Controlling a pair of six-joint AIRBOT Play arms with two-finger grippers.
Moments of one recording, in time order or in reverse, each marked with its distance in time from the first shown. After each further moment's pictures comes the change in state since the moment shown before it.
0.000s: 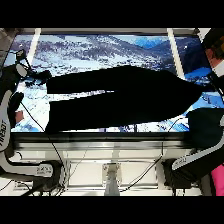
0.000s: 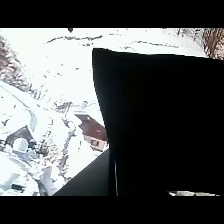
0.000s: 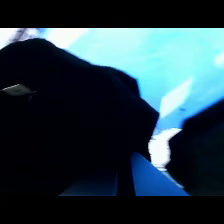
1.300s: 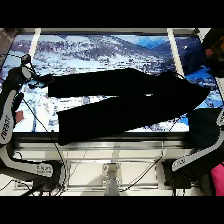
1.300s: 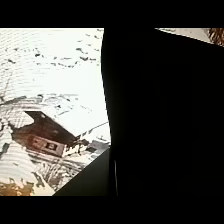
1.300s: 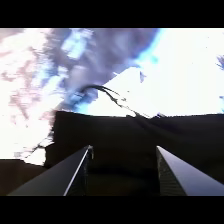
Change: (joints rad) left arm 0.001 -0.071 0.000 0.019 0.013 -0.003; right arm 0.093 0.002 0.054 0.213 -0.496 -0.245
